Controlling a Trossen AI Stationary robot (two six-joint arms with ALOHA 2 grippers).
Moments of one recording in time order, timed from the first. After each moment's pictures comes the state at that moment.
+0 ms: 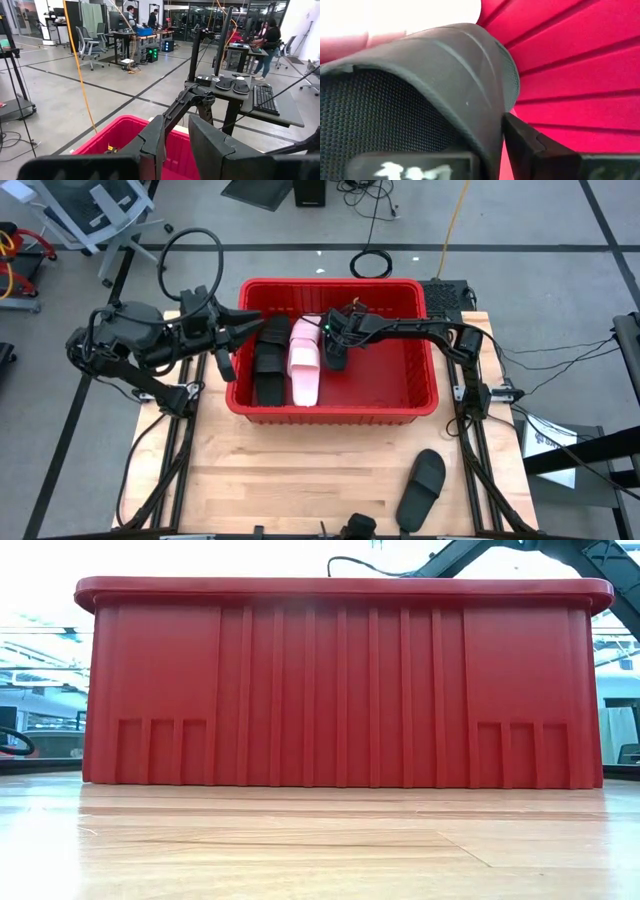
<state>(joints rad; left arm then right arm) -0.28 1.28 1.89 -0.68 -0.67 -0.14 -0.42 2.03 1.47 -0.48 0.55 -0.11</state>
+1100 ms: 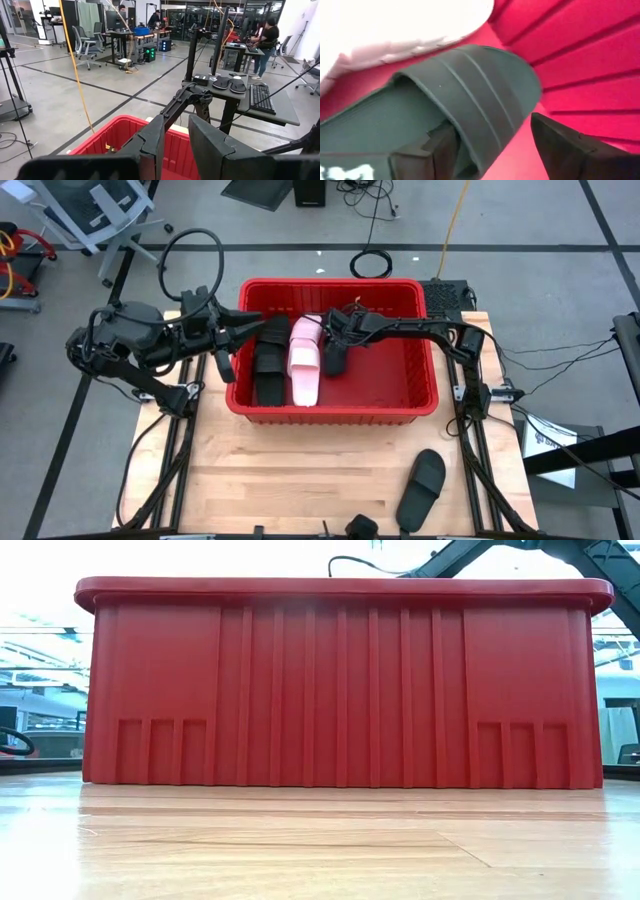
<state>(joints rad) -0.28 1.28 1.89 -0.68 -0.65 -0.14 -0.42 2.02 1.47 -0.53 0.44 0.04</state>
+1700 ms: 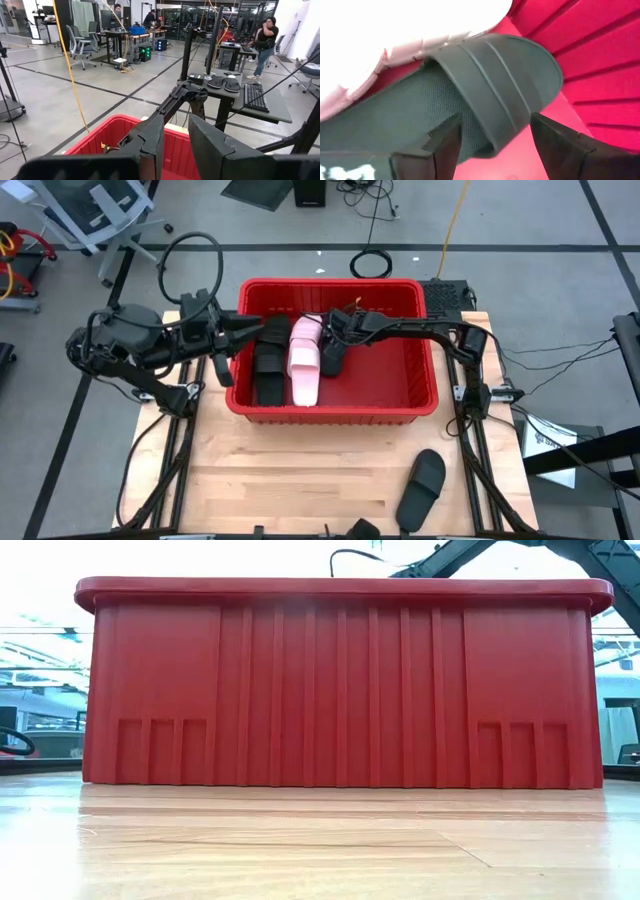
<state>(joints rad) -0.31 1.28 1.89 -0.68 -0.65 -0.15 -0.41 2.00 1.47 -0.57 0.34 0.12</state>
